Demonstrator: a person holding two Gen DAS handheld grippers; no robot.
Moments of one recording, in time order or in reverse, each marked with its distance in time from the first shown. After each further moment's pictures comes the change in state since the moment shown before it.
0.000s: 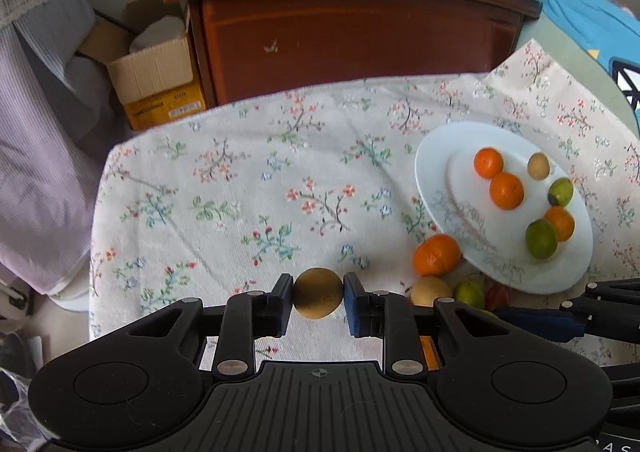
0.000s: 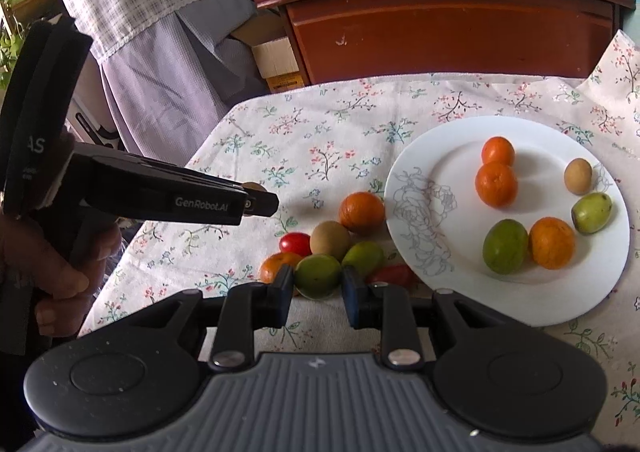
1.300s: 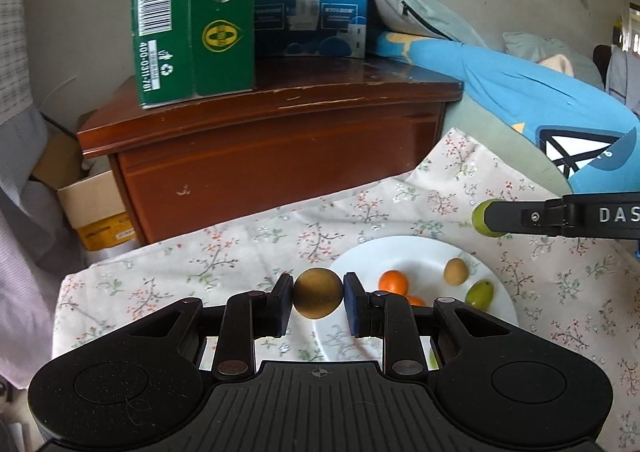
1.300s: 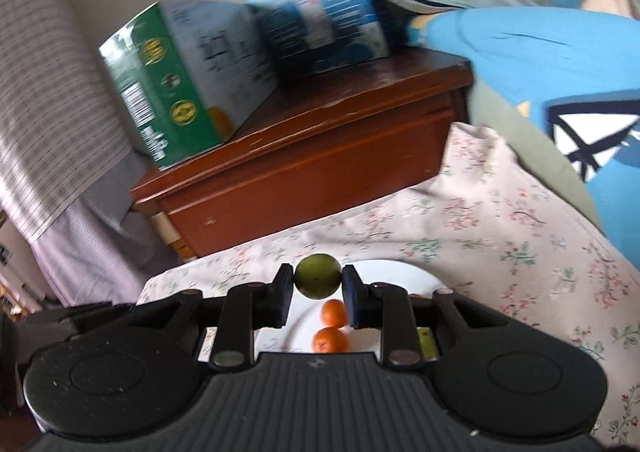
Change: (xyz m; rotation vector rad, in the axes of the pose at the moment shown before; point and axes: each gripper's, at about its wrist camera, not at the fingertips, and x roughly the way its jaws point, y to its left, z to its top) left arm -0.027 -0.070 0.046 0.092 -0.267 -0.087; right arm -0.081 -0.091 0.063 0.285 -0.316 -0.191
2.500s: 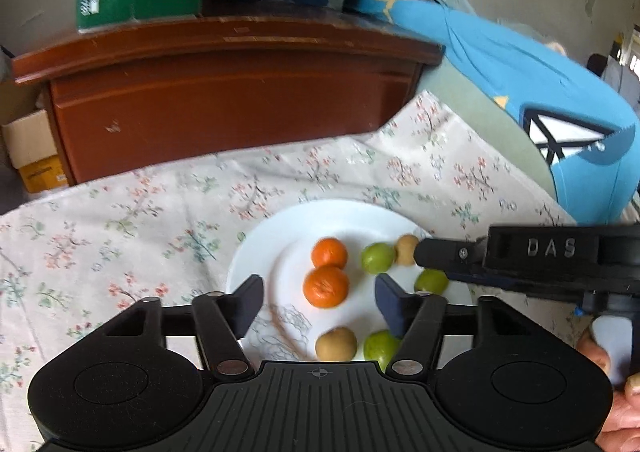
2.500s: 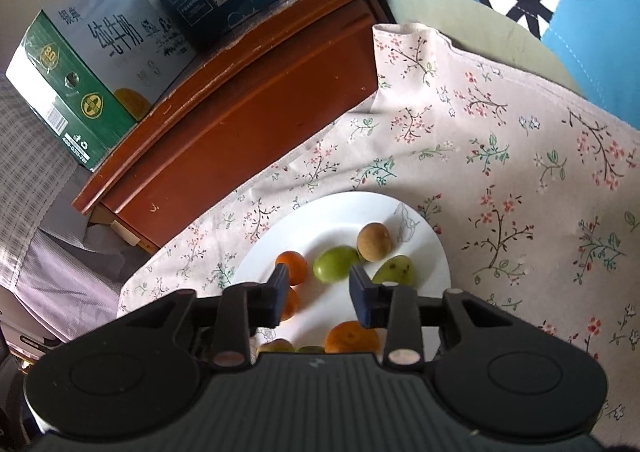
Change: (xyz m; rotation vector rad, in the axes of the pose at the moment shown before) left arm 0.038 -0.027 -0.009 -0.114 0.109 -0.103; right arm 0.032 -0.038 -0.025 0.260 0.137 -0.058
